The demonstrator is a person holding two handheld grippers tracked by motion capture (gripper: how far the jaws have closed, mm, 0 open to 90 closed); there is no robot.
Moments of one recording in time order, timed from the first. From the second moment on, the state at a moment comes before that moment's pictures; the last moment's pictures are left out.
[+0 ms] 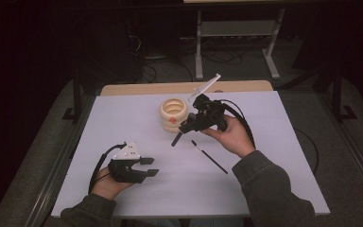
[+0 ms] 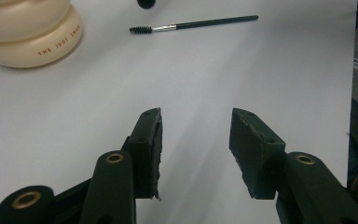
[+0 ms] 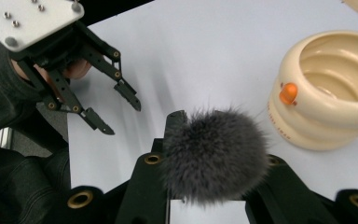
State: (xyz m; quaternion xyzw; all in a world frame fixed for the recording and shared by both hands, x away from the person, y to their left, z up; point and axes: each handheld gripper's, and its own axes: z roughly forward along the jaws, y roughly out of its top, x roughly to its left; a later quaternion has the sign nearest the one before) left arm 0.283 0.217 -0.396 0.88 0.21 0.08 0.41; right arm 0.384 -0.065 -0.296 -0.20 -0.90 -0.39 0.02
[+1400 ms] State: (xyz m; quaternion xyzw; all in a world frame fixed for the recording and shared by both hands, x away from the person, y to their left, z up) left arm 0.285 0.224 -0.395 0.87 0.23 0.09 0.43; right arm 0.458 -0.034 -0.228 -0.25 -0.90 -0.35 -0.05
